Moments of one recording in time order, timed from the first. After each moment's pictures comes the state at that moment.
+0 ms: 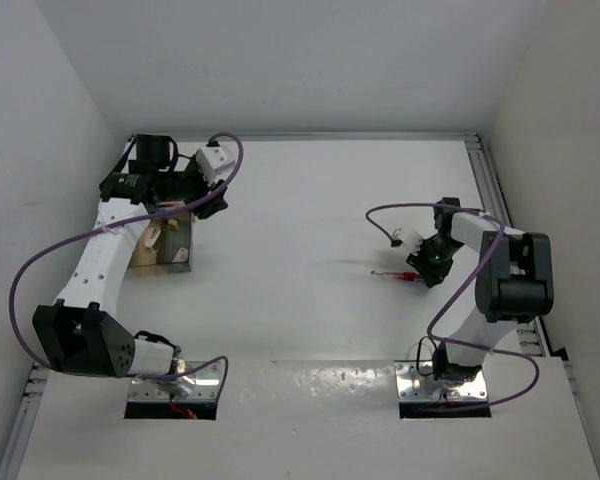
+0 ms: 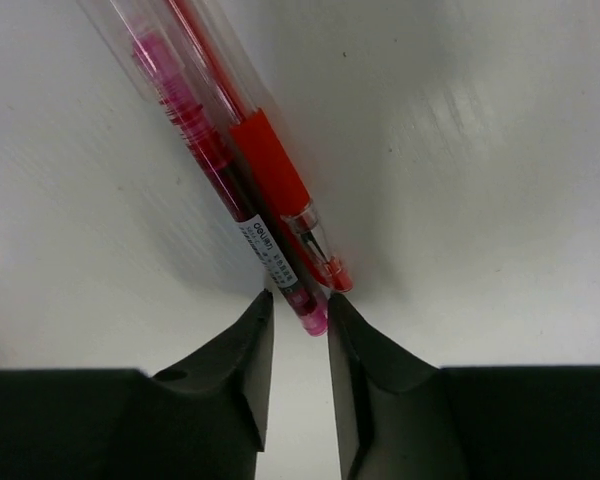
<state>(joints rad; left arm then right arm) -0.07 1.34 1.36 -0.76 0.63 0.74 -0.09 1.70 0.89 -0.76 -0.18 -1.10</state>
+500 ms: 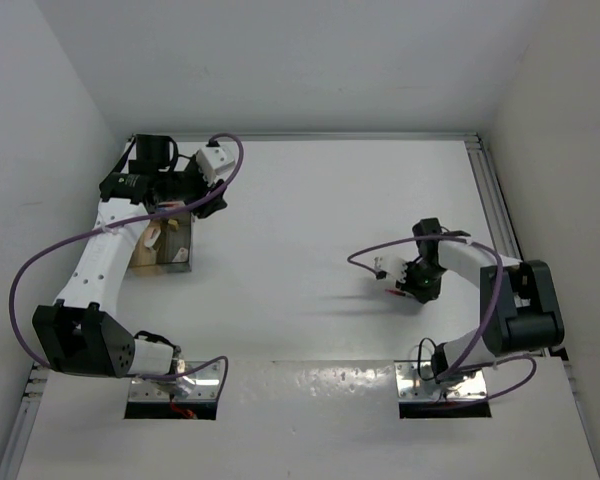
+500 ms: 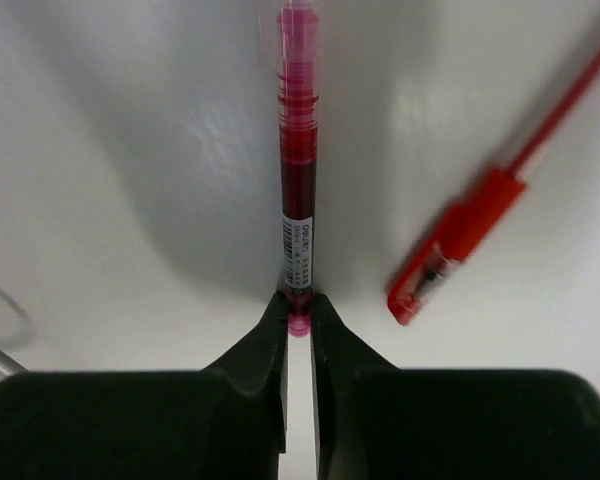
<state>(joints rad) -0.07 1.34 1.36 -0.76 0.61 0.74 0.08 1.51 0.68 -0.72 -0.13 -1.19</state>
